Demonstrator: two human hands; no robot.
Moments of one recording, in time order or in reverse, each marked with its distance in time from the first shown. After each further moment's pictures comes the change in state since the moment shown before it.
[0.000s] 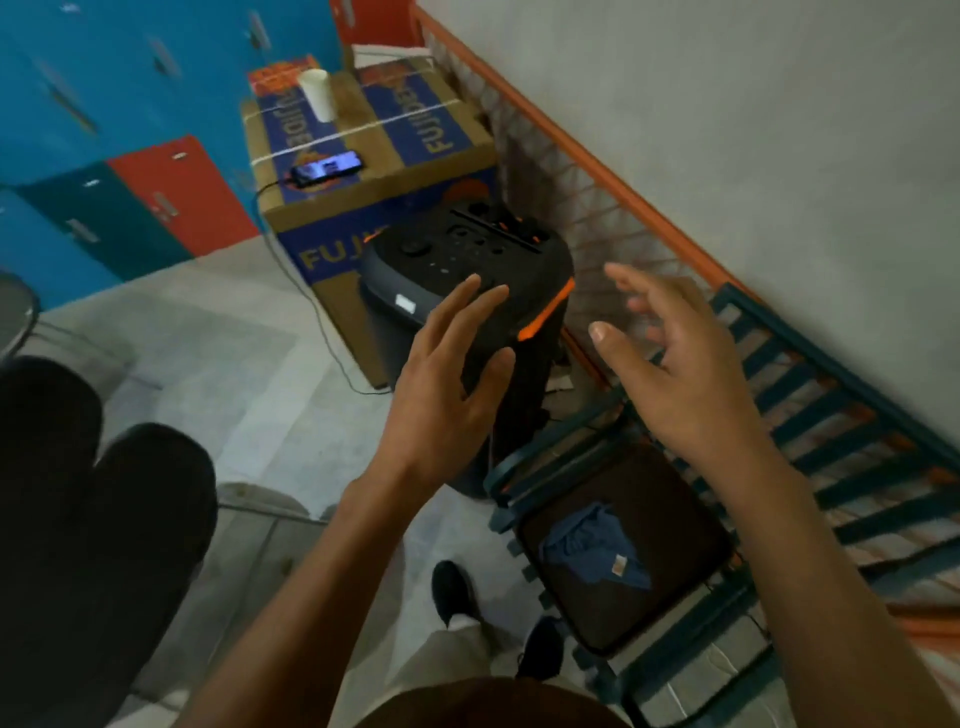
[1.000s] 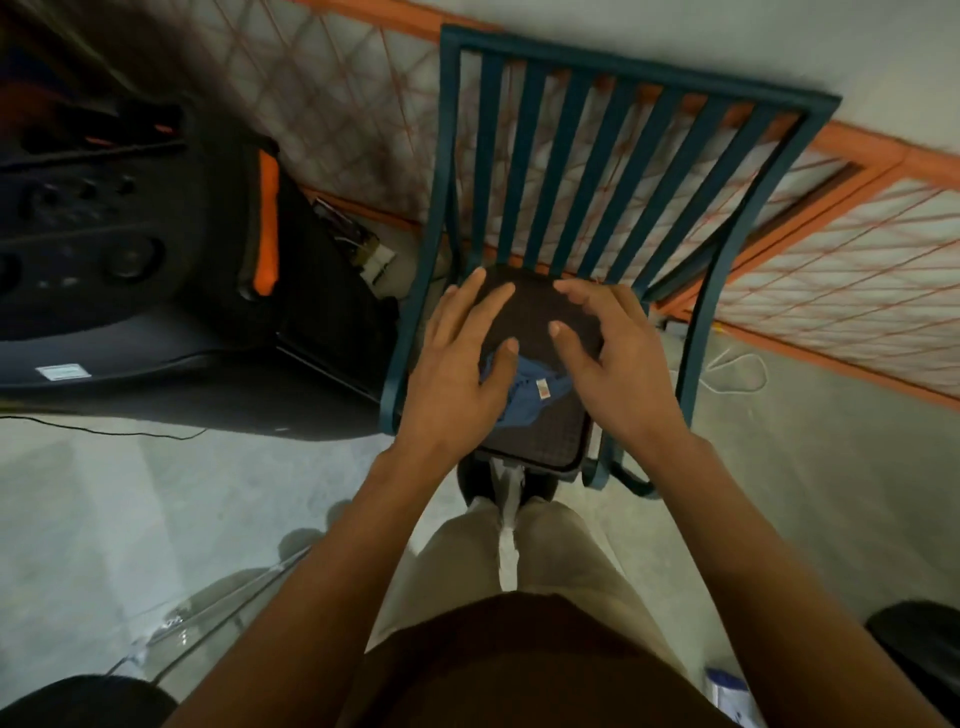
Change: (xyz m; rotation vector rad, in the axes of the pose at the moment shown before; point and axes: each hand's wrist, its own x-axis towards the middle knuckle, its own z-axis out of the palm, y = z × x) left_hand 0.011 -0.071 0.215 -0.053 -0.809 0.212; right_hand -0.133 0.151 0.057 -0.183 0.374 0.687
